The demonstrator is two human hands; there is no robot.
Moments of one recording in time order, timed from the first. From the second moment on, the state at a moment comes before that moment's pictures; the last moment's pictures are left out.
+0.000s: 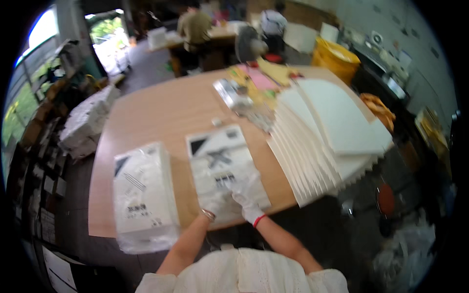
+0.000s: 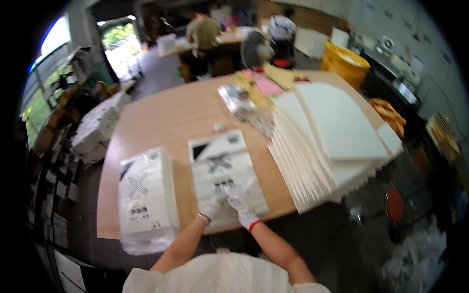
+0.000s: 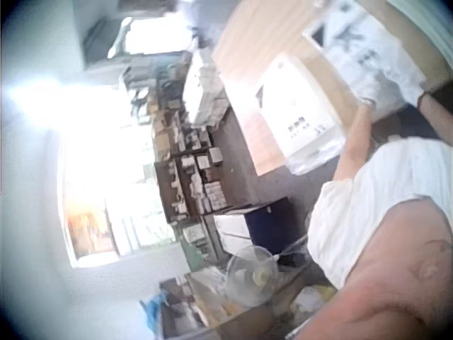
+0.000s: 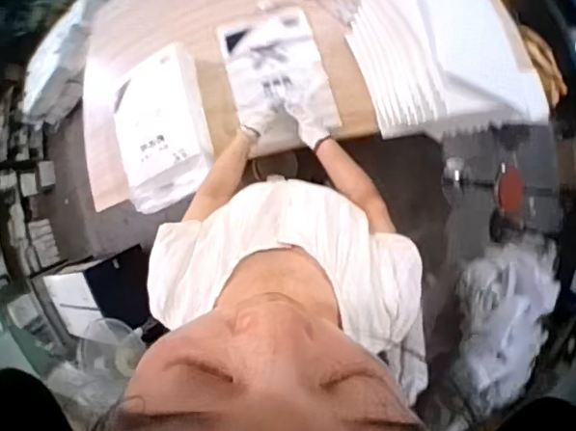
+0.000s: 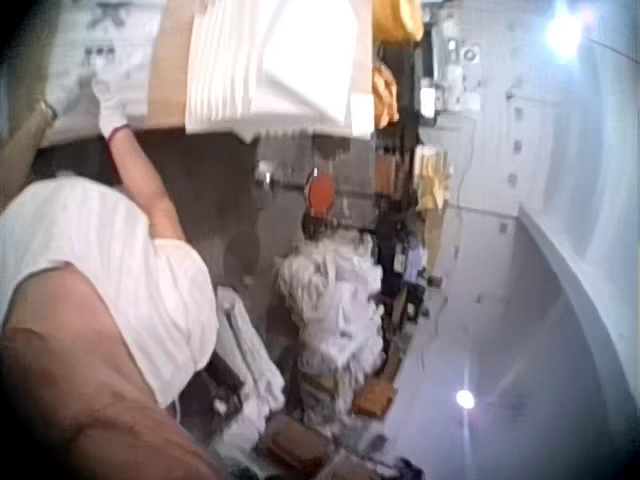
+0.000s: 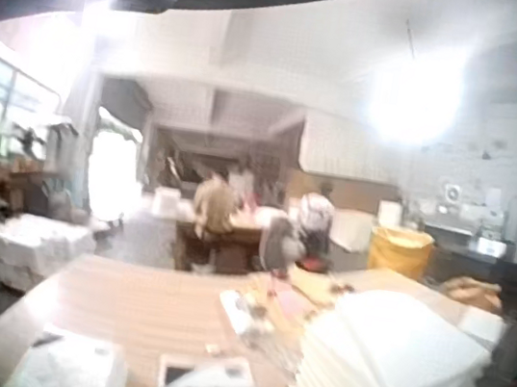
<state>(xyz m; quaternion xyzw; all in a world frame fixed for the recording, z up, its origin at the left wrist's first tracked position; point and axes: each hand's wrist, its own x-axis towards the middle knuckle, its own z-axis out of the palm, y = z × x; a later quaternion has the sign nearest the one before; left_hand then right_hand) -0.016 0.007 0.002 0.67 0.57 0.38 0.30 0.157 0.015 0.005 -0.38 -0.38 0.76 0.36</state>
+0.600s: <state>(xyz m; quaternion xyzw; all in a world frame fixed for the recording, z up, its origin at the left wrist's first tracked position) -0.011 0.068 0.109 0.70 0.56 0.41 0.13 0.151 0.081 -0.041 -0.40 -0.88 0.15 0.20</state>
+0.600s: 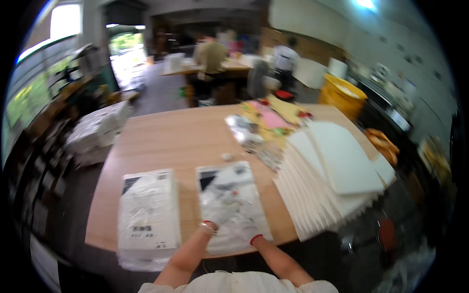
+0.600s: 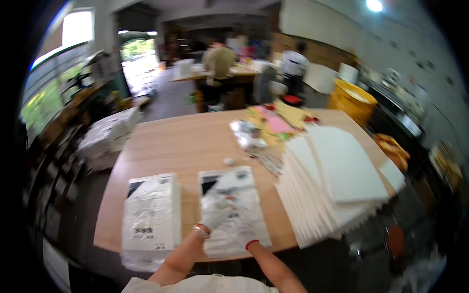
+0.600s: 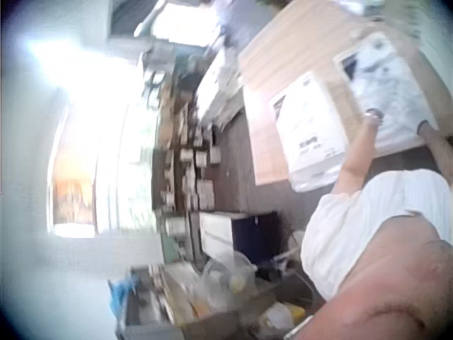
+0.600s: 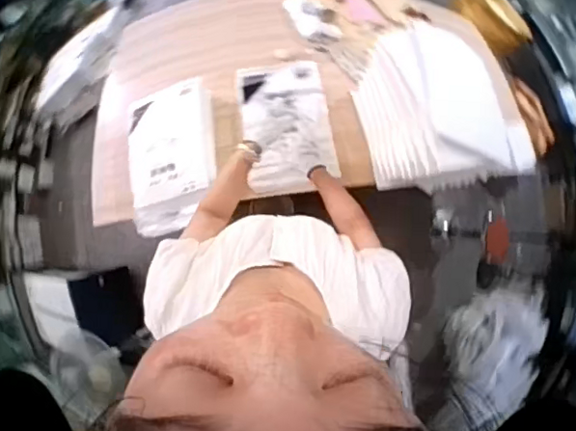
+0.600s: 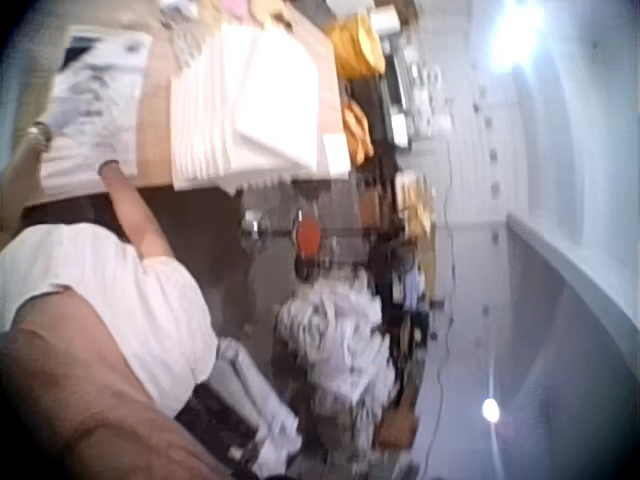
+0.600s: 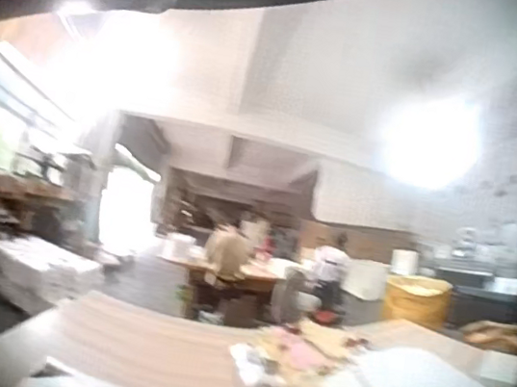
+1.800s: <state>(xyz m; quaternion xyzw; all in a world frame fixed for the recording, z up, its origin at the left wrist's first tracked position) 0.110 -0.080 0.196 0.81 0.35 0.41 0.23 0.285 -0.094 0.191 -0.54 -0.57 0.31 0.55</state>
